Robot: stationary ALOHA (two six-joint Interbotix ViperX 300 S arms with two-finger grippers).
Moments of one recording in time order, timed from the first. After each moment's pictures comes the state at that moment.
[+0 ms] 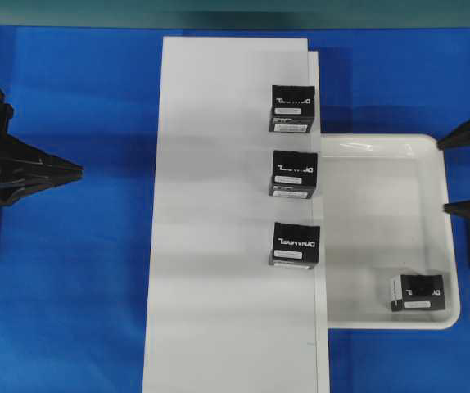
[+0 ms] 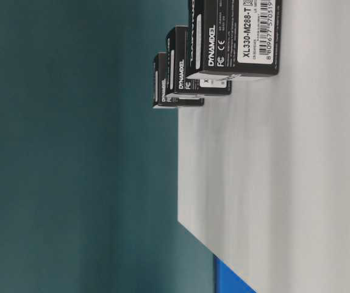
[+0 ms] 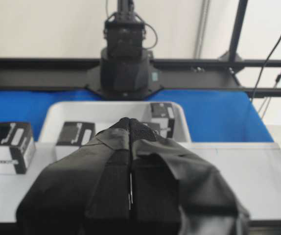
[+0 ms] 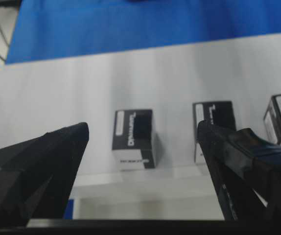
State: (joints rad) left arm -0.01 -0.91 0.97 0.02 -0.09 -0.02; right arm -0.01 -1.04 0.80 0.05 0.60 0.07
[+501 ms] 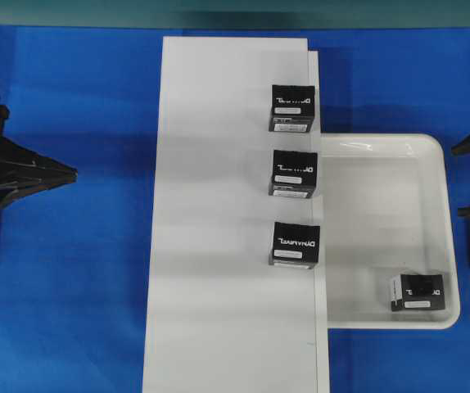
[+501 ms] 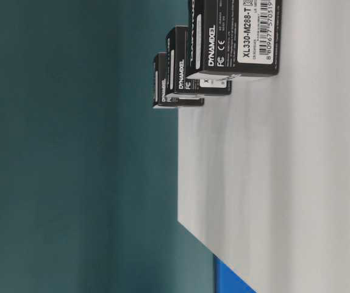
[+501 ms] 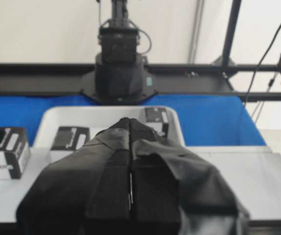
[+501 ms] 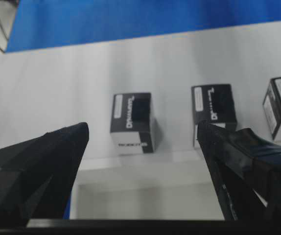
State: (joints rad) left arm -0.03 -0.93 0.98 0.02 -0.09 -0.02; right arm -0.01 -1.12 0.87 0.05 0.61 0.07
